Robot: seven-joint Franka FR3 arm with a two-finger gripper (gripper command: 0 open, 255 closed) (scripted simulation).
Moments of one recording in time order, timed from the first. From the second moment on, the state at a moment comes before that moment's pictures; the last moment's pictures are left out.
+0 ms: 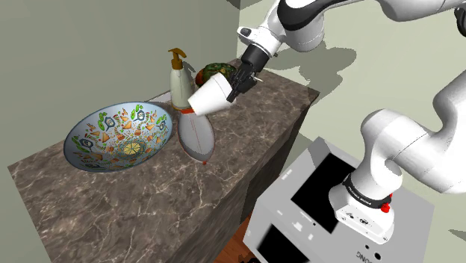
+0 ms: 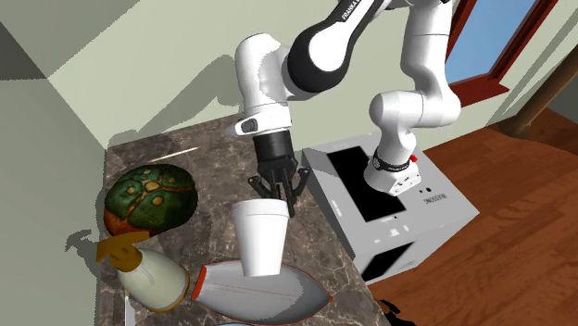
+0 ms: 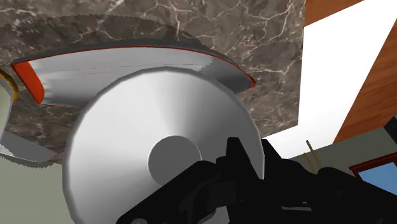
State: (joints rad) arm 1.25 -0.52 -1.01 -2.38 0.40 2.29 -1.13
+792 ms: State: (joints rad) arm 1.50 -0.35 -1.17 -2.32 0.59 2.39 -1.22
